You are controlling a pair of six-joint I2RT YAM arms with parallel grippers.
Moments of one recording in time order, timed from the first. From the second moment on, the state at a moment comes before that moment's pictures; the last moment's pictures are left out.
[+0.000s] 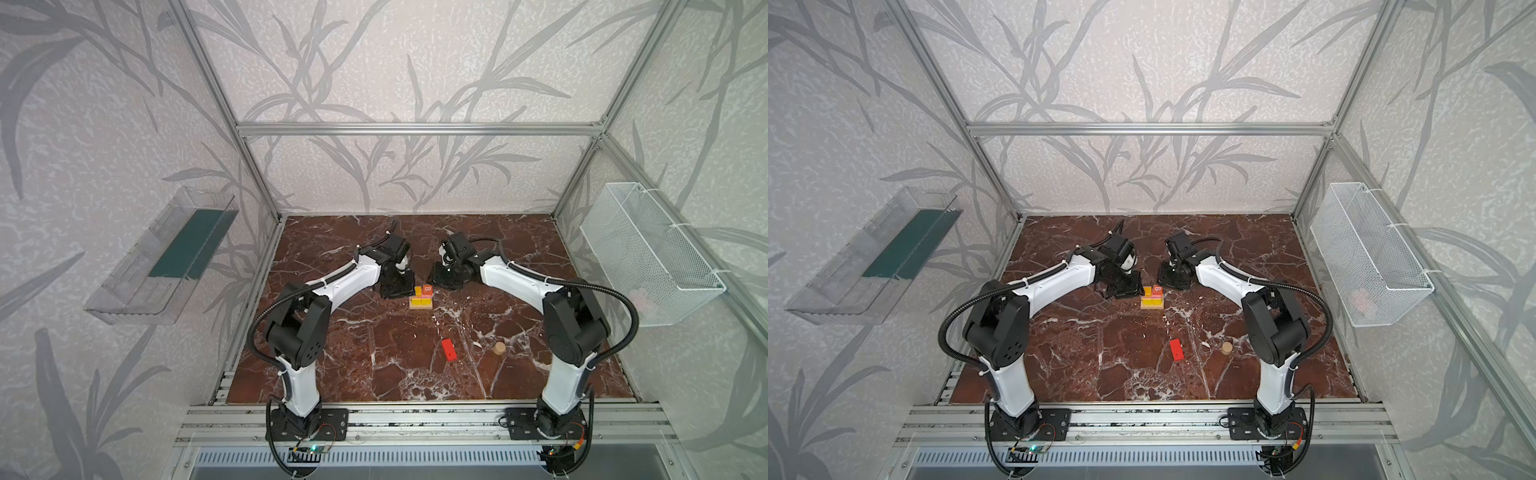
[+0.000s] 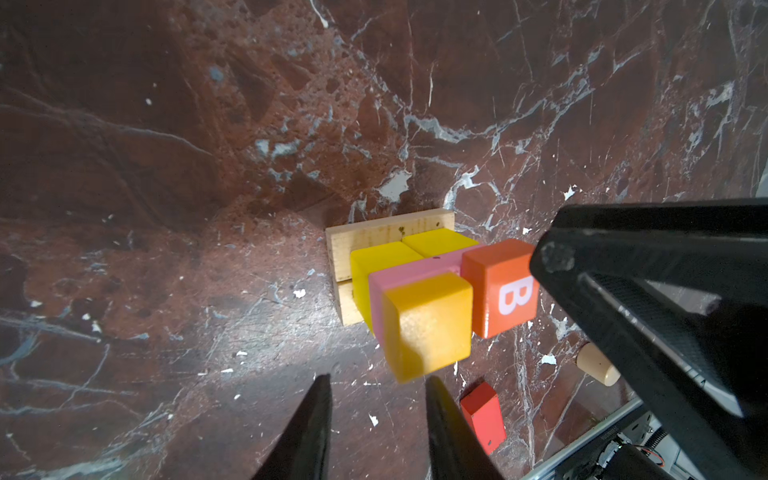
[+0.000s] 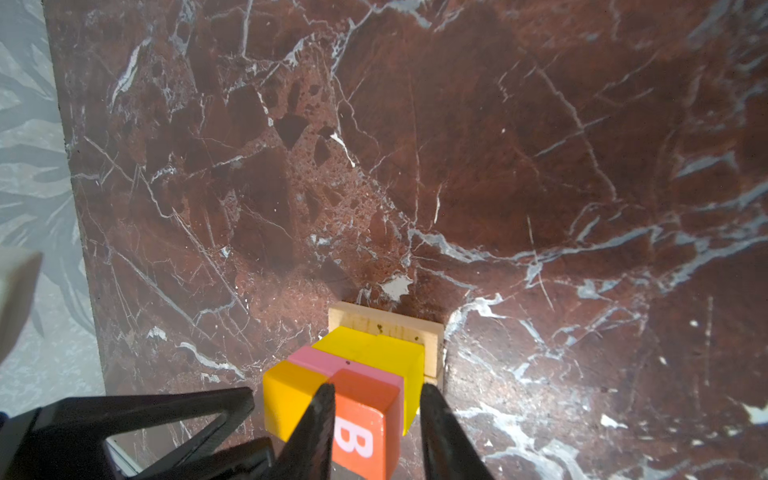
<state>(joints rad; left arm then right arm) -0.54 1.85 1.39 -0.74 0.29 -0.55 0.54 1.87 1.35 -0.50 -0.25 0.69</state>
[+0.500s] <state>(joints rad) -0.55 1.86 1.42 -0.74 0.29 -0.55 0.54 1.87 1.33 -0.48 -0.26 0.71</state>
